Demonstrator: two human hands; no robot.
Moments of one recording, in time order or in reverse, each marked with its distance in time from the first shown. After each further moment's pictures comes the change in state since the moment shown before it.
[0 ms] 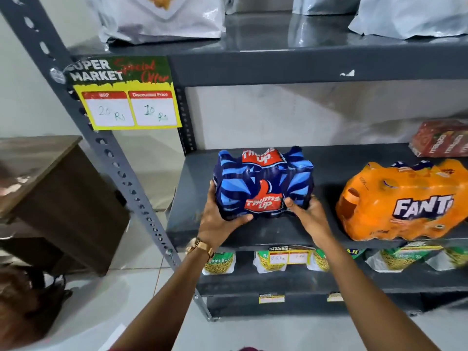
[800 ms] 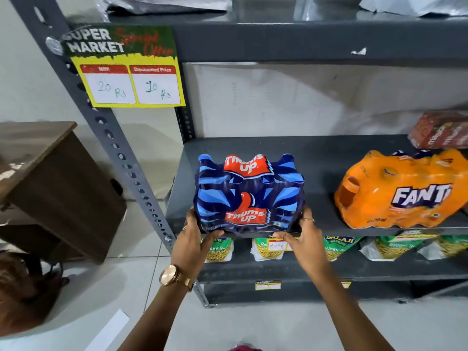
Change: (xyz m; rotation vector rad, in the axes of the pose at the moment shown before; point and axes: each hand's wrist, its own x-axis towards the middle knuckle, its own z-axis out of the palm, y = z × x) left_hand -0.070 -0.036 -0.037 0.396 0.057 -0.021; right_hand -0.084 0.010 0.017 -0.358 0.036 -0.058
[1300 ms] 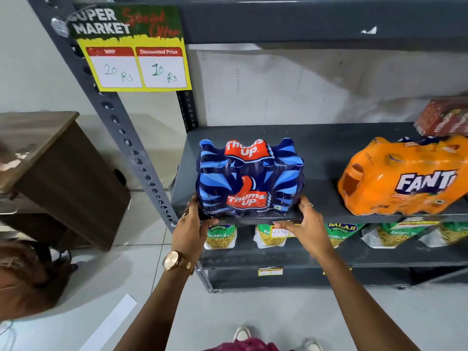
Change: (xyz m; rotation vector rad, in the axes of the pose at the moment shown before) left_hand -0.001 -0.013 -0.006 0.103 0.039 0.042; right_hand 0.003 0.000 -0.004 0.025 -0.119 0.033
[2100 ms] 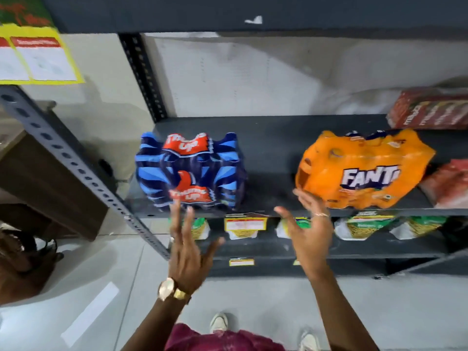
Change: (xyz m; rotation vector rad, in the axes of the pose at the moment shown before) left_hand -0.067 0.091 0.066 -0.041 0.259 0.397; right_hand -0.031 0.029 -0.081 0.177 0.427 -0.282
